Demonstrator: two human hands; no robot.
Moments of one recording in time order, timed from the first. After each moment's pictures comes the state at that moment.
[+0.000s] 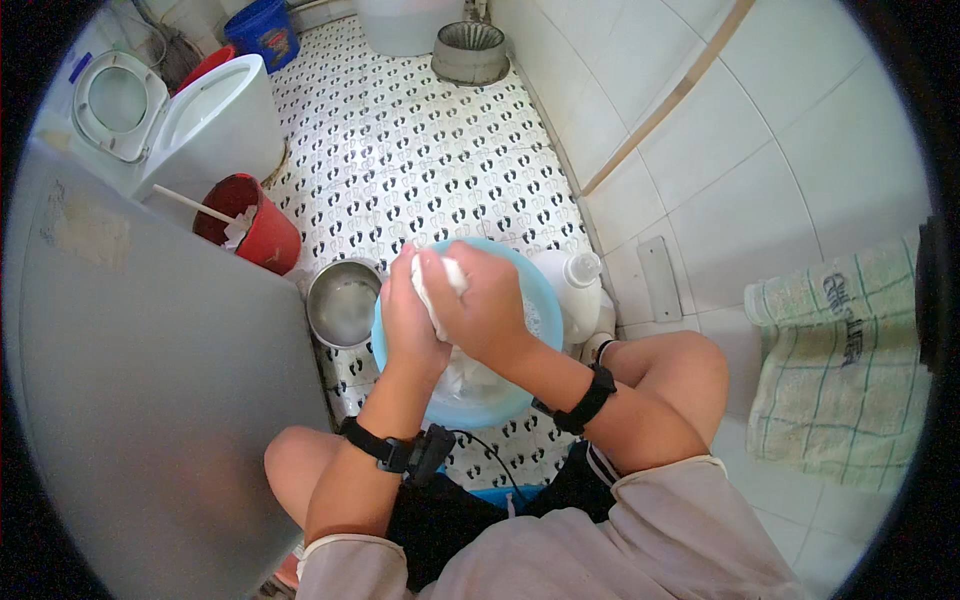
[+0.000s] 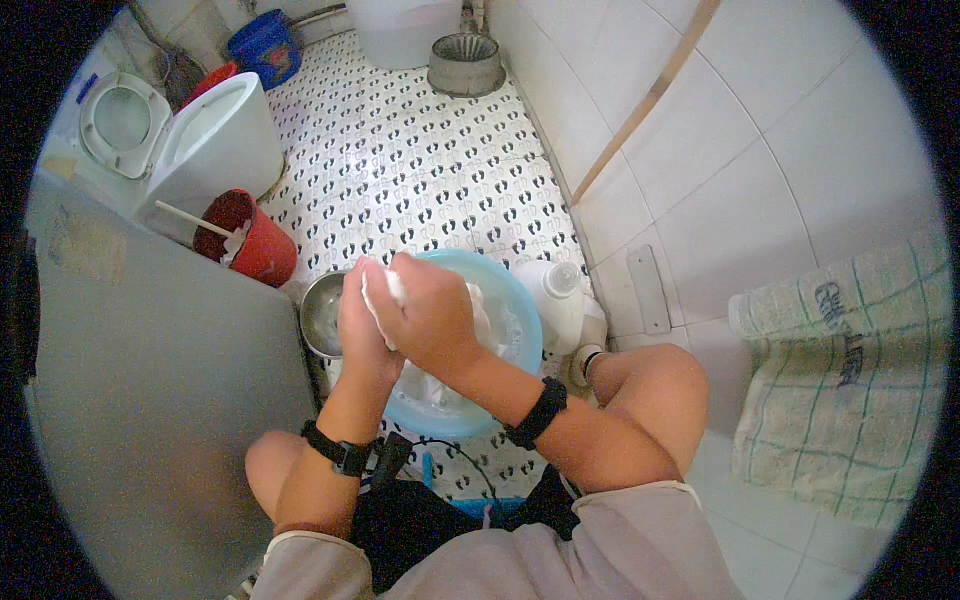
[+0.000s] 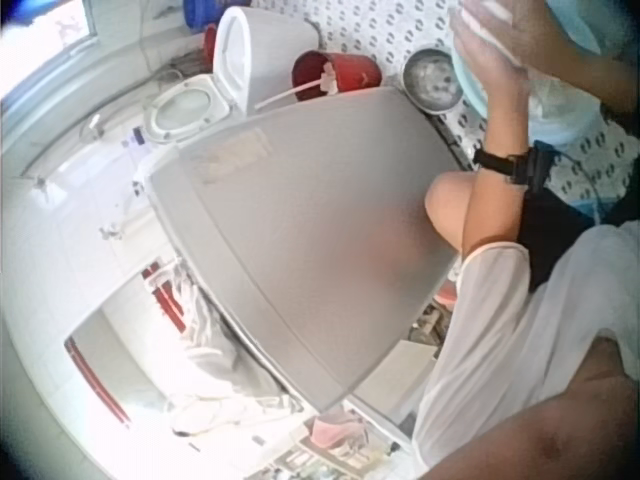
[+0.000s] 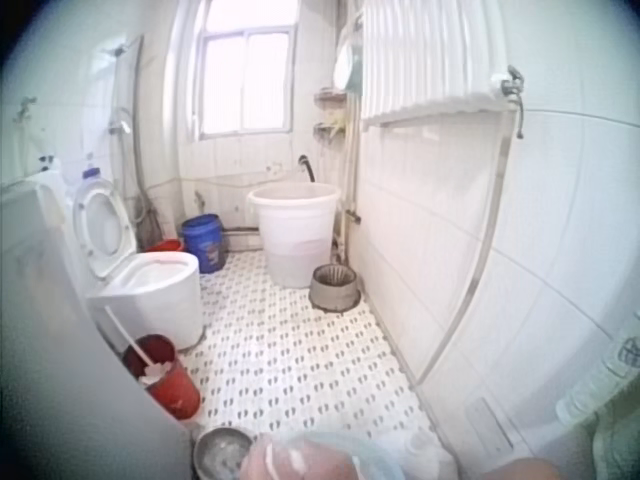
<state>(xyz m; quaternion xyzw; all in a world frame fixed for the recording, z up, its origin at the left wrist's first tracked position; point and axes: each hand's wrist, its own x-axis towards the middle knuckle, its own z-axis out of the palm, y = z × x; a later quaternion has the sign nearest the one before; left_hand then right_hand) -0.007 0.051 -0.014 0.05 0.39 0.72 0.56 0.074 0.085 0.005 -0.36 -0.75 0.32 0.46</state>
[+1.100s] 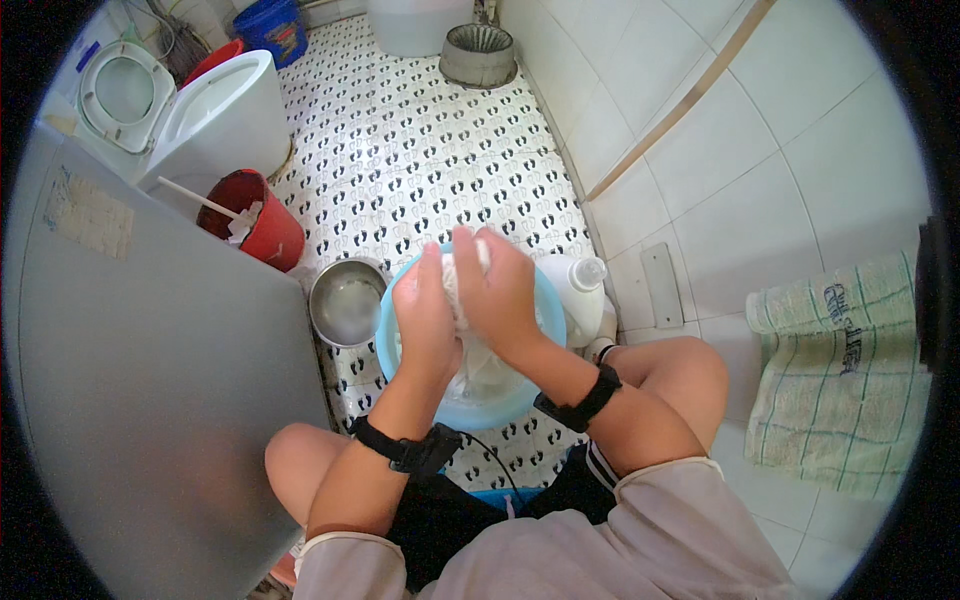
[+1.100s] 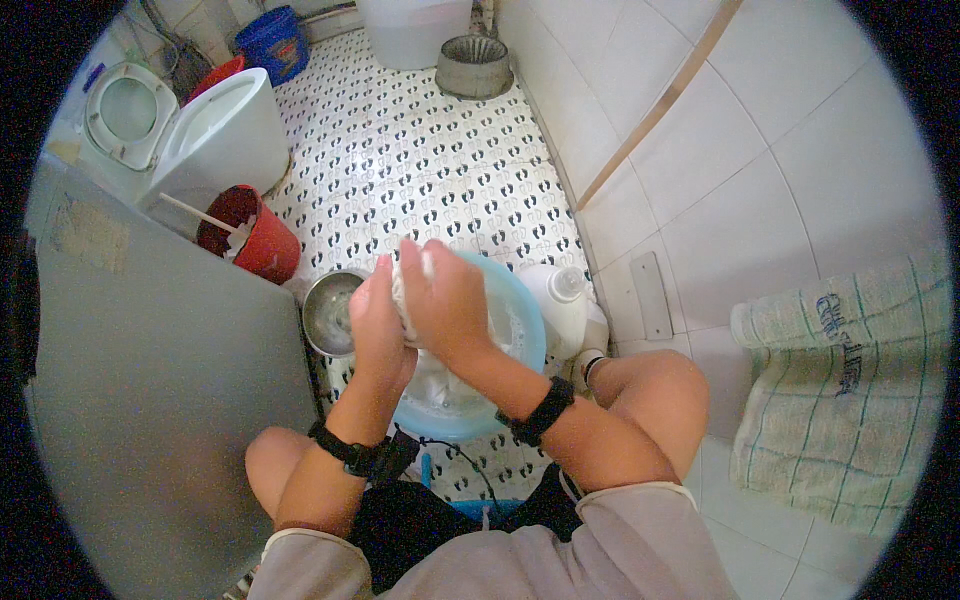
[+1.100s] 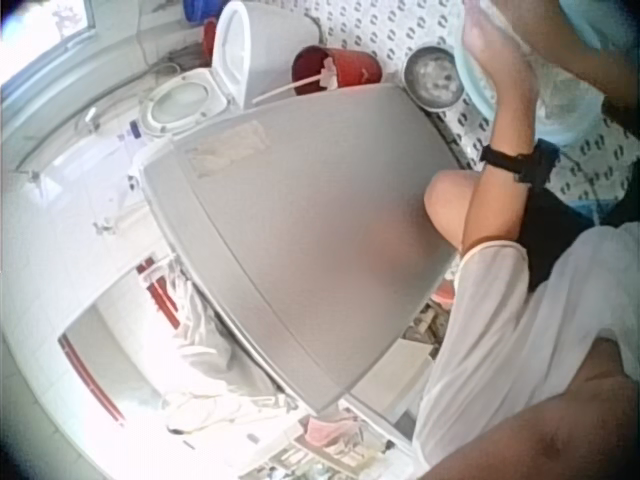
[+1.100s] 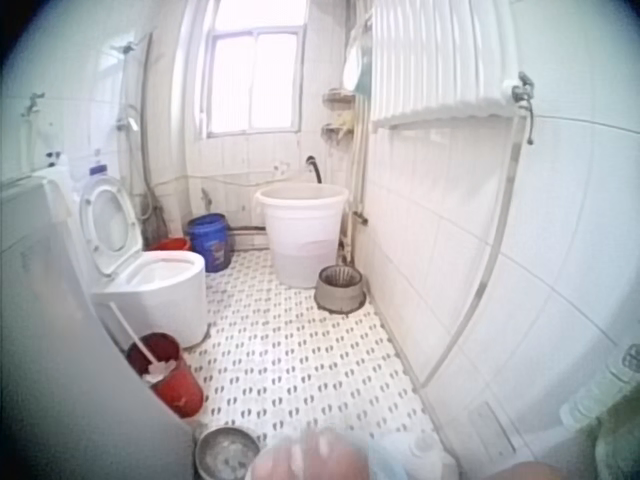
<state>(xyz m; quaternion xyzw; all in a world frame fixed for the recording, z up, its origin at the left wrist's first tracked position) 0.000 0.053 -0.013 0.13 0.43 0.71 0.54 0.074 0.095 0.003 -0.48 -0.67 0.36 0.43</state>
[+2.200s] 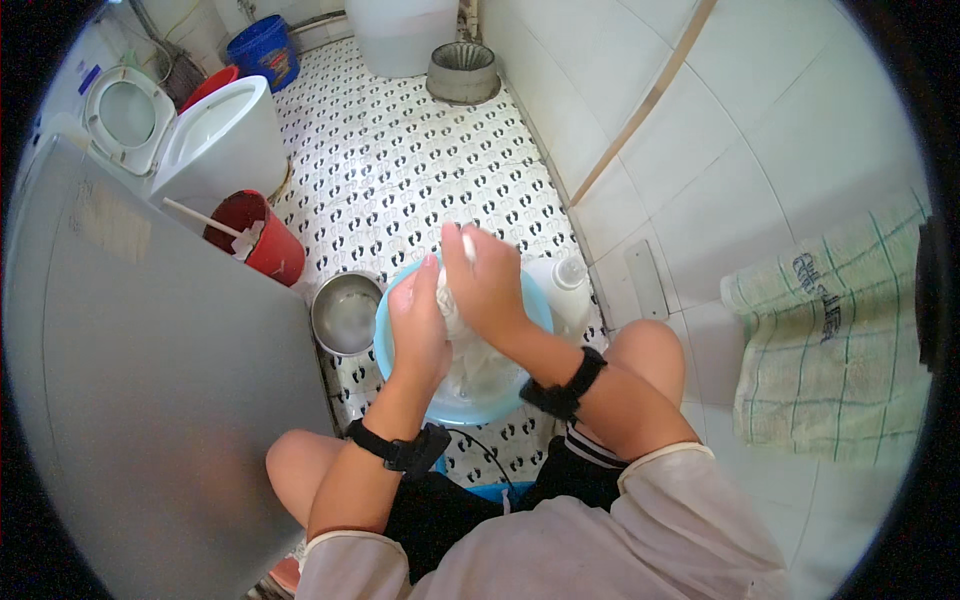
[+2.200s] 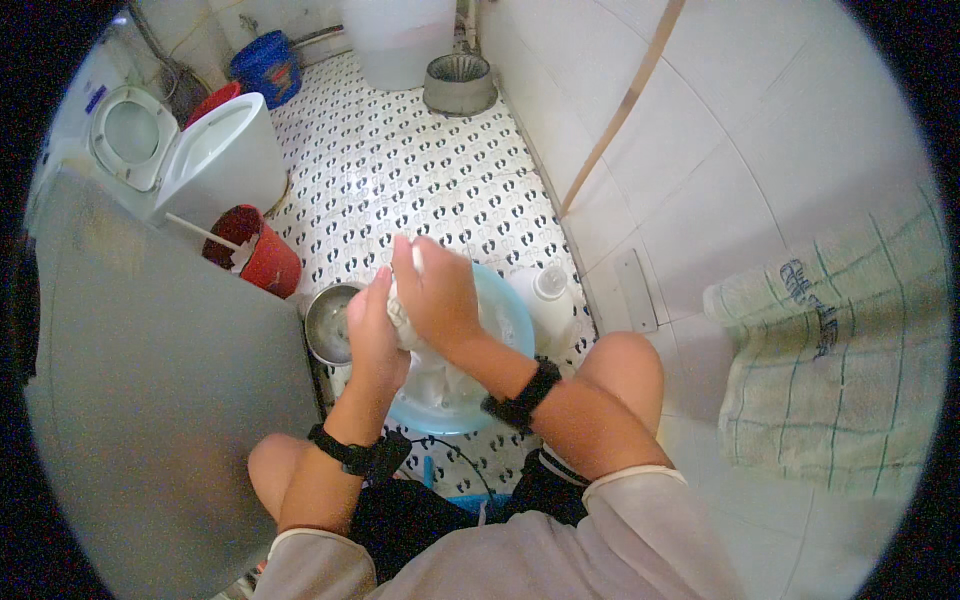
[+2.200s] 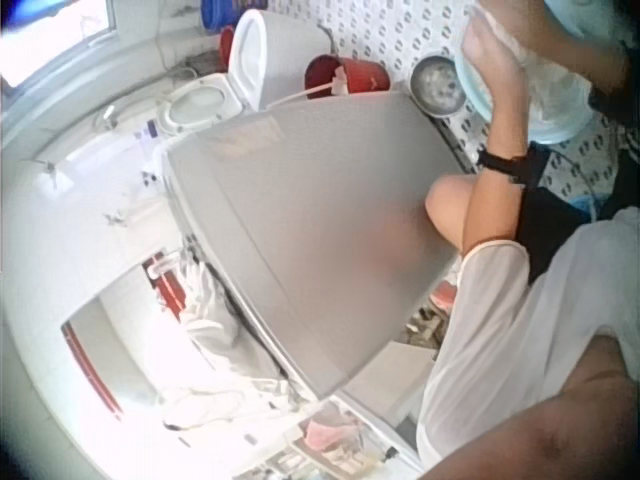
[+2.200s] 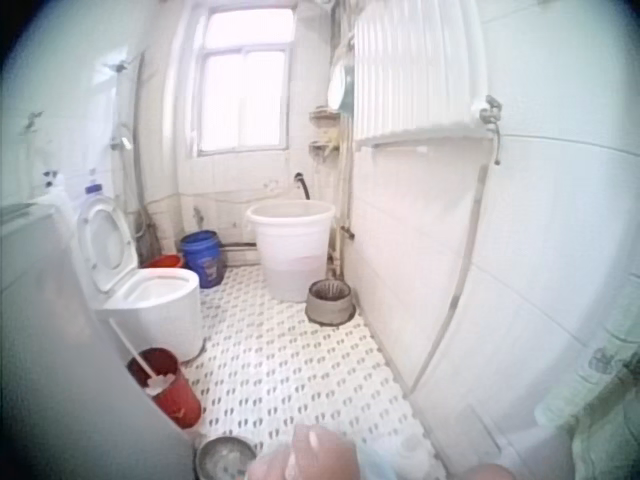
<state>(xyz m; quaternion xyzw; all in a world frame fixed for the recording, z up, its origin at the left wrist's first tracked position) 0.011 0.041 0.010 0.15 0.45 0.70 0.53 0.079 0.091 0.016 -0.40 -0.71 0.33 0.48</state>
